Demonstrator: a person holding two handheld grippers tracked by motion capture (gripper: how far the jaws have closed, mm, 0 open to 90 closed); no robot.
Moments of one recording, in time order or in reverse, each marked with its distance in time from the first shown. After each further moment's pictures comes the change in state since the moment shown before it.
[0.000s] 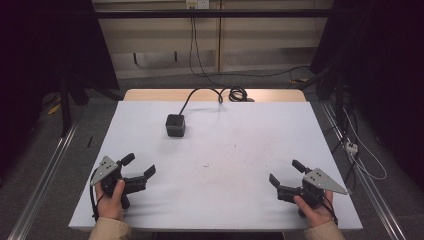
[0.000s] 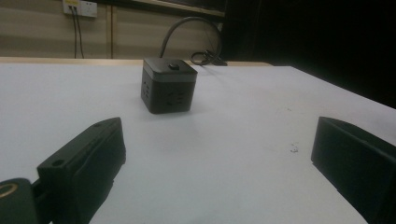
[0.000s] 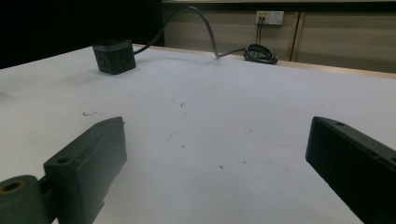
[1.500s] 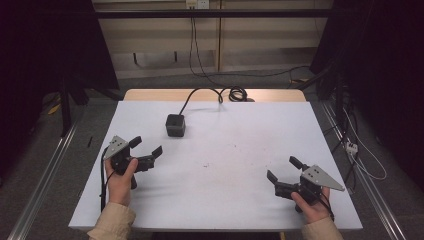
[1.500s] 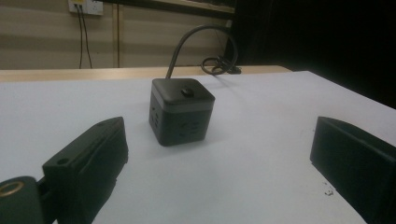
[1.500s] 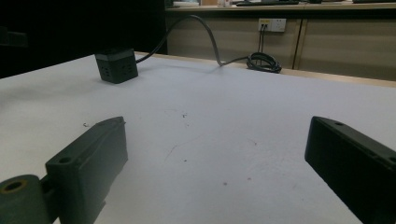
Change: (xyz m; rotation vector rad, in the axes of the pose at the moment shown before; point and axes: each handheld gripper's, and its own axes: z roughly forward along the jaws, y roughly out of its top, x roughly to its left) left arm 0.012 0.032 0.050 0.023 0.035 0.000; right arm 0.000 0.004 0.010 -0.029 0.010 0.002
